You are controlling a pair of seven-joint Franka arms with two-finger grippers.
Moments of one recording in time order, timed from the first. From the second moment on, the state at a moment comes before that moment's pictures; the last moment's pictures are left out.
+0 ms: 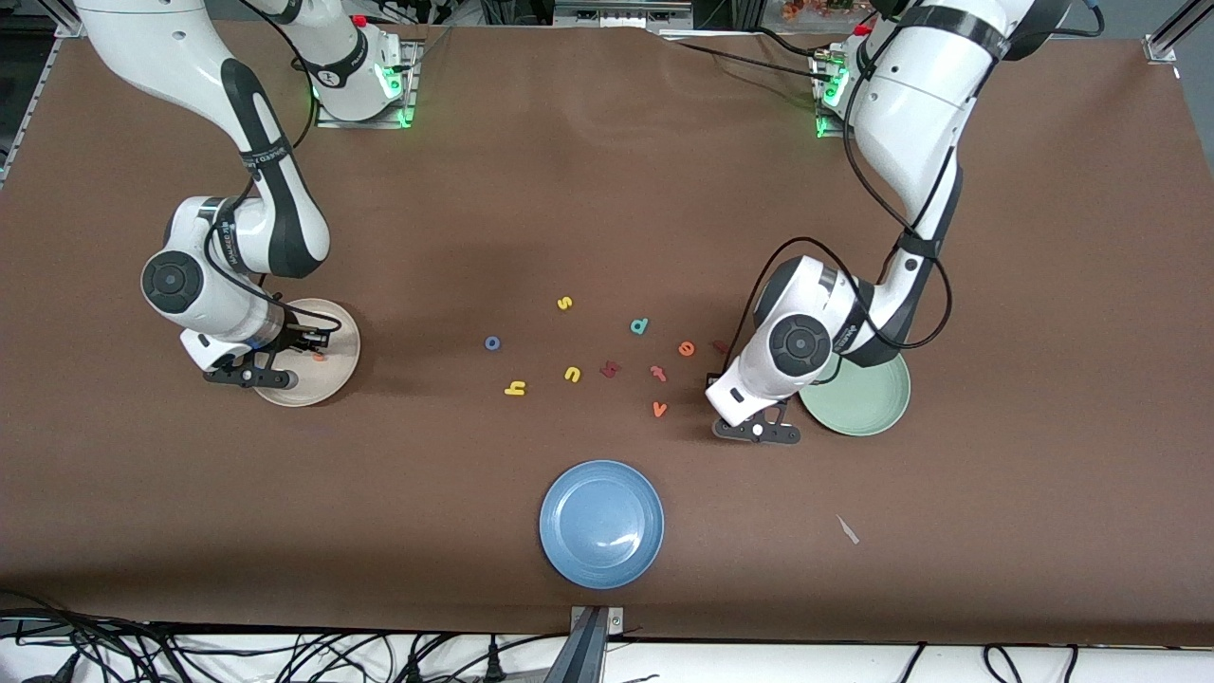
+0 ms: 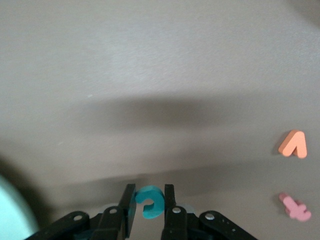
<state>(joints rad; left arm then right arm) -0.35 0.77 -0.08 -1.50 0.00 2.19 -0.32 0.32 0.43 -0.27 -2.07 0.10 2.41 0.07</state>
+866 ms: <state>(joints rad) -0.21 0.73 -0.08 -1.56 0.19 2.08 -0.06 0.46 0.48 -0.05 -1.99 0.23 2.46 0.63</state>
